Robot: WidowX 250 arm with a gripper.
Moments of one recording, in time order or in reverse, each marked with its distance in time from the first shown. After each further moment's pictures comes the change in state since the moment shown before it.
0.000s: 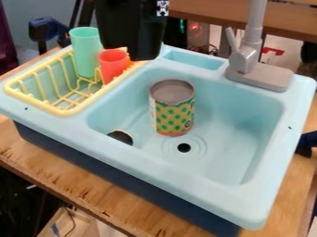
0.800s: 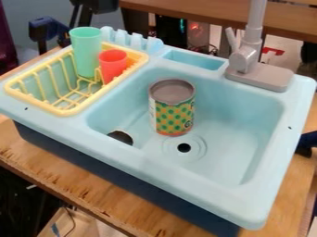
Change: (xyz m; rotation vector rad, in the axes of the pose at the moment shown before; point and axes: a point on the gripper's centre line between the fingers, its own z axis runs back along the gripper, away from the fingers) arm -0.006 0.067 0.034 0.079 -0.144 0.053
